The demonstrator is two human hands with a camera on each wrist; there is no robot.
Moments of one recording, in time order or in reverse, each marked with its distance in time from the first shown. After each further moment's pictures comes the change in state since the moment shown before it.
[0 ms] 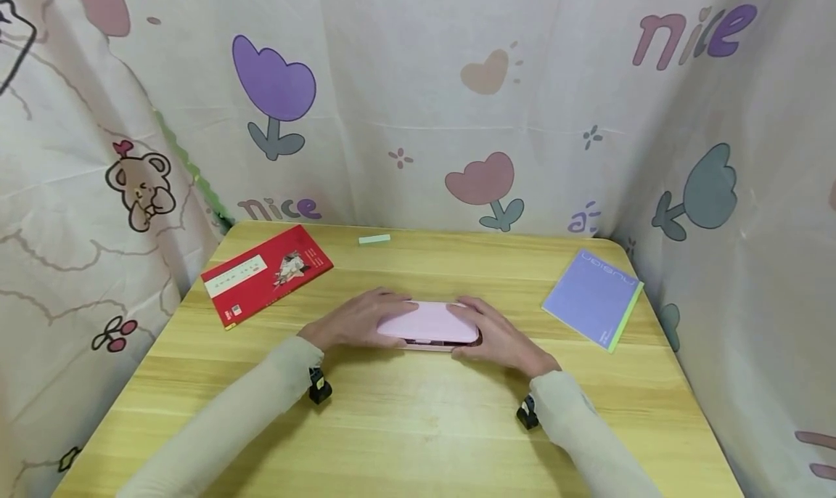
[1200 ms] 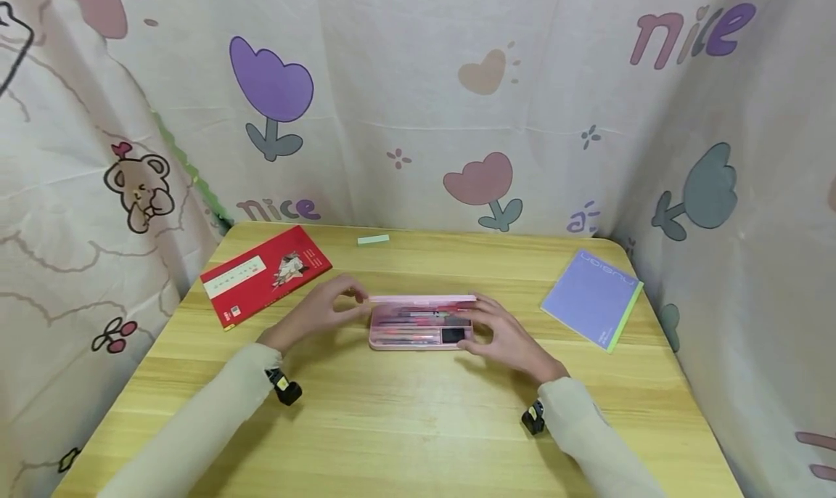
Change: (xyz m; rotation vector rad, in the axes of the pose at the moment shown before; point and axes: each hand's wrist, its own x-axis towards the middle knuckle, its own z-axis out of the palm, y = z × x) left_hand -0.044 -0.021 -0.027 -0.386 0.294 -0.206; right_hand -0.013 0.003 -0.007 0.079 0.121 0.010
